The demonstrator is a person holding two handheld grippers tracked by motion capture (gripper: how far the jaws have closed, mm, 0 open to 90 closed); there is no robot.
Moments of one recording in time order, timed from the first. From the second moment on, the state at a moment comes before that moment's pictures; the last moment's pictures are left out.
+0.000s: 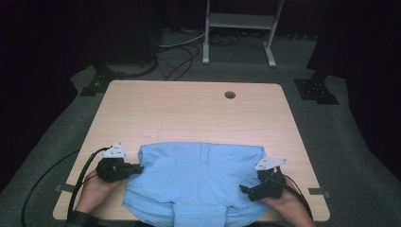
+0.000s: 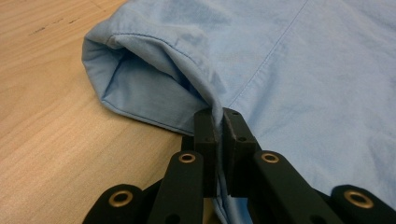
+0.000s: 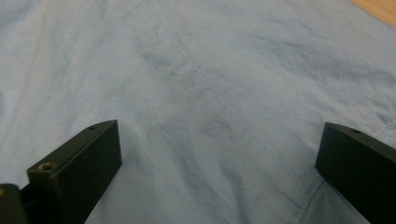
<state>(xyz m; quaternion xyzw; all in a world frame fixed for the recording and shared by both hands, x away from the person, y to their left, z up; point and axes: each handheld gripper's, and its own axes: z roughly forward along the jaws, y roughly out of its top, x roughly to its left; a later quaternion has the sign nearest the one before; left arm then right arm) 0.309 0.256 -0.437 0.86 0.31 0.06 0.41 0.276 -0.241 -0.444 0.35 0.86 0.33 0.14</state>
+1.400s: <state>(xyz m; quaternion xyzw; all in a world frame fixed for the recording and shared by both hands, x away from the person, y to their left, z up) 0.317 0.238 -0.404 0.84 0.28 0.06 0.47 0.298 -0.223 -0.441 0.31 0.89 0.33 0.11</state>
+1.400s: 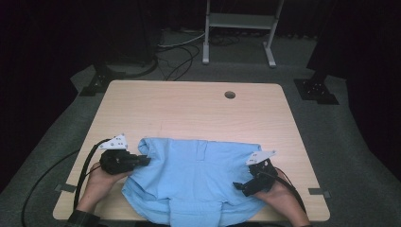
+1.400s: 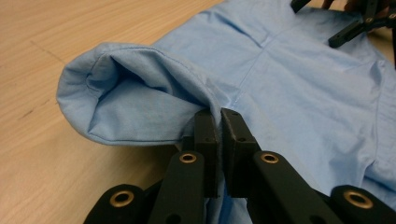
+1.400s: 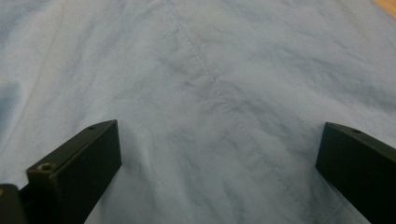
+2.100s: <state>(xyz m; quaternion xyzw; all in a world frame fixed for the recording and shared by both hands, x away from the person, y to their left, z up) 0.331 0.190 -0.382 0.85 0.22 0.04 0.48 0.307 -0.208 -0.441 0.30 0.89 0.32 0.11</state>
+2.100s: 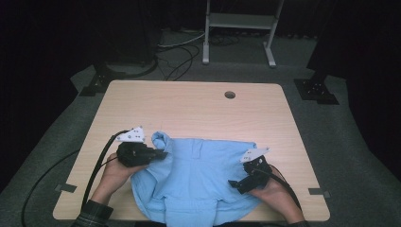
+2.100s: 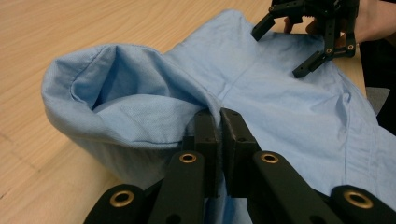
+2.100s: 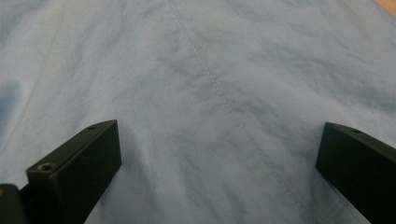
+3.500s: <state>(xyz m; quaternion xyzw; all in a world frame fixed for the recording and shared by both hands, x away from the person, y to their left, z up) 0.359 0.126 -0.361 0.85 0.16 0.04 0.49 0.321 -0.148 -0.439 0.32 0.89 0.31 0.11</state>
